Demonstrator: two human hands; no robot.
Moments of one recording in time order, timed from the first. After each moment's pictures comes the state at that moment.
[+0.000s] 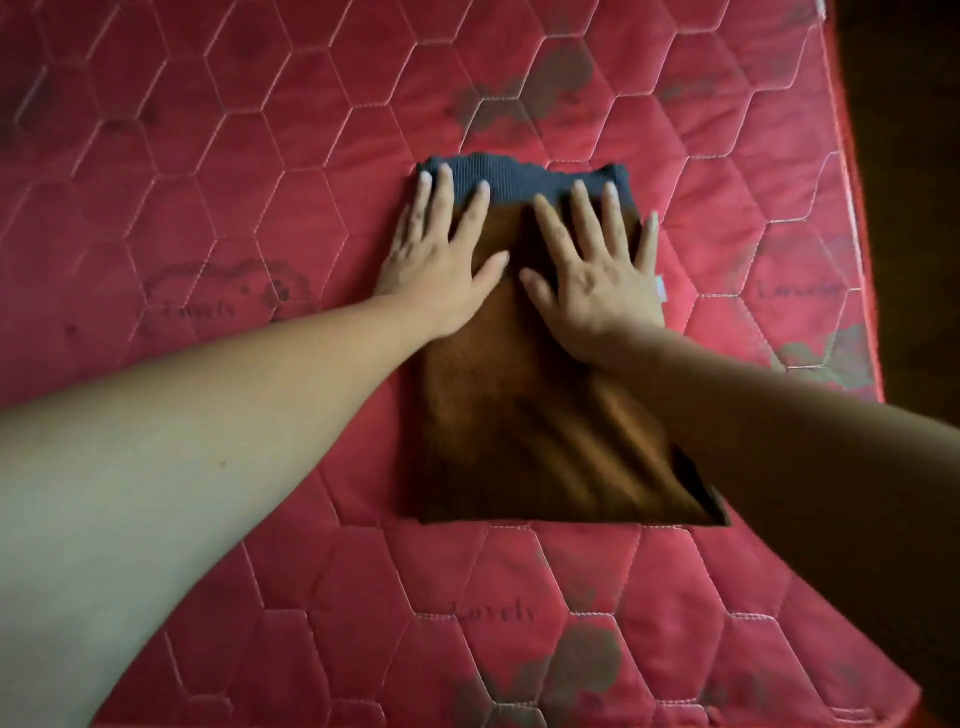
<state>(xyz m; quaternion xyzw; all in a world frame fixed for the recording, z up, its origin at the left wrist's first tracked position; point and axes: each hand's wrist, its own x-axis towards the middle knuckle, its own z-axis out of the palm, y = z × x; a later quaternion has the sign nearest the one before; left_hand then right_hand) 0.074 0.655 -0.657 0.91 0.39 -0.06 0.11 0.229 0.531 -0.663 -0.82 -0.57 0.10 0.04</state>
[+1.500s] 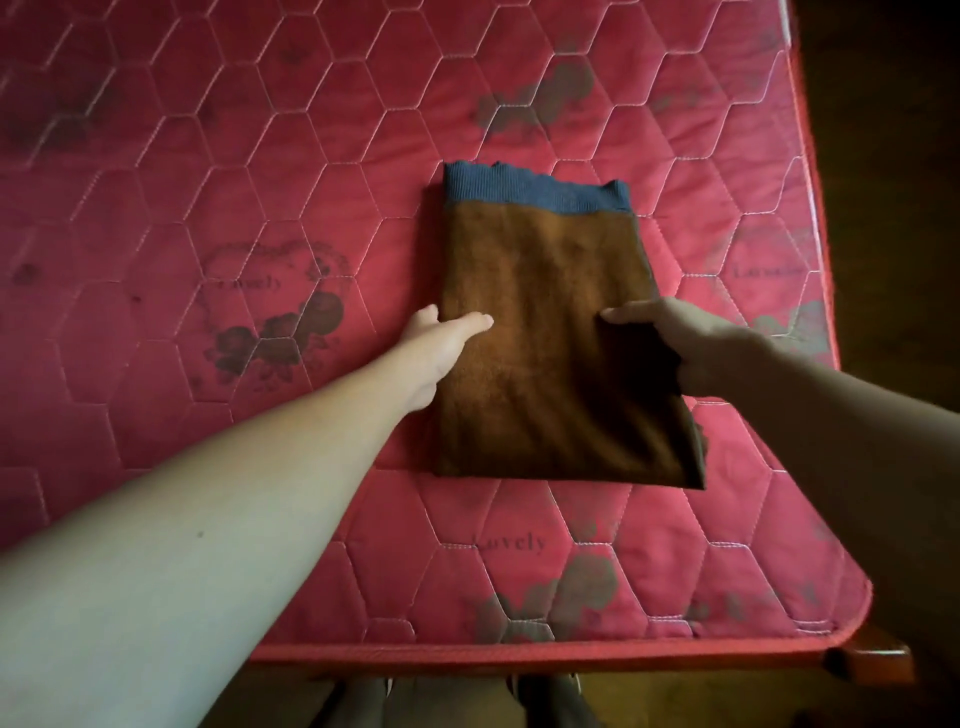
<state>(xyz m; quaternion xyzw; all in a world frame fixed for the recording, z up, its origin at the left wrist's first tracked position) 0.006 0.575 -0.629 0.44 0.64 0.02 0.63 0.250 0.452 -0.609 -0.71 0.02 0.64 0.29</state>
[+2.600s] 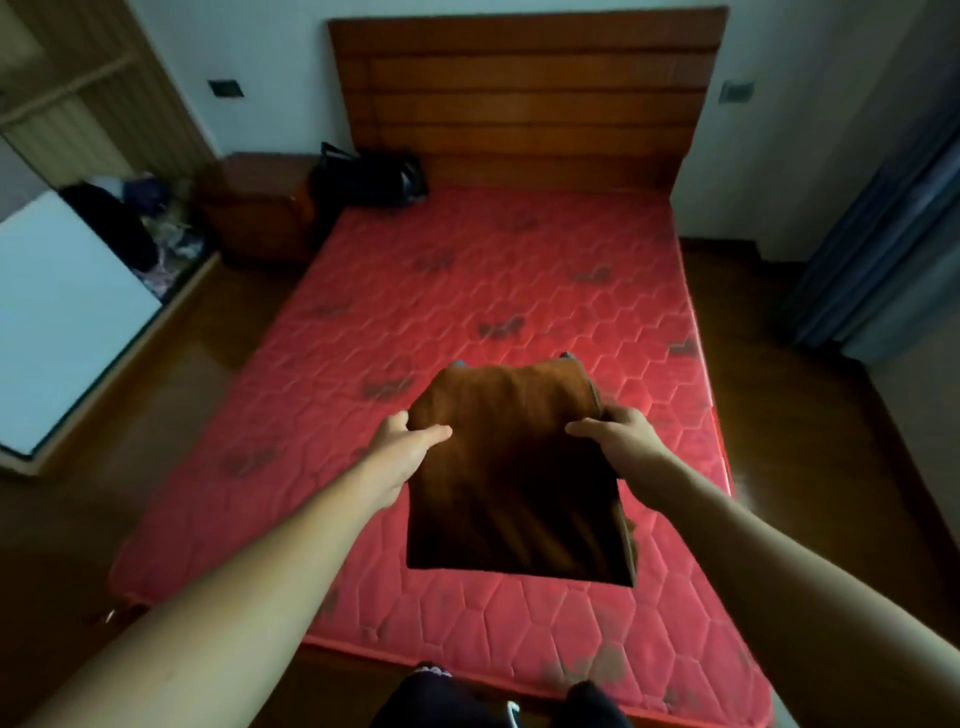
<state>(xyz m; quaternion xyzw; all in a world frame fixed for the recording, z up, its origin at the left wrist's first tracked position) -0.219 0.562 -0.117 0.50 0.60 0.23 0.58 0.050 0.463 -0.104 -0.74 -0.28 0.46 0.40</state>
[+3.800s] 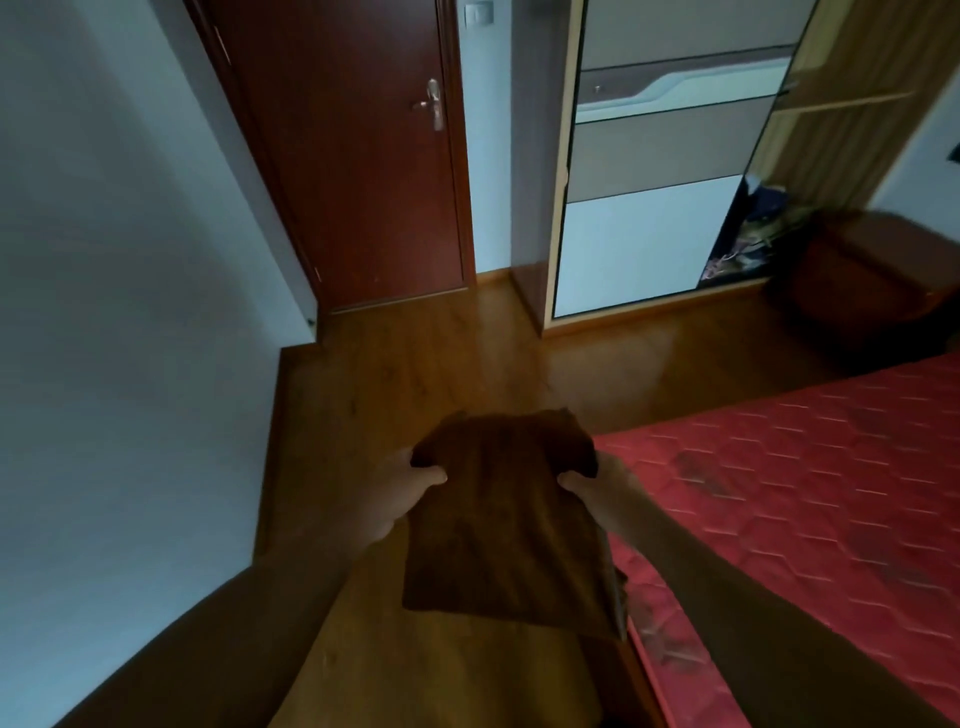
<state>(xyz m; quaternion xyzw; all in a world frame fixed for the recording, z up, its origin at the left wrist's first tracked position) -0.878 0.277 -0.079 0.13 0.78 0.42 0.44 -0.669 0.483 -0.092 -0.41 -0.74 0.54 0.02</state>
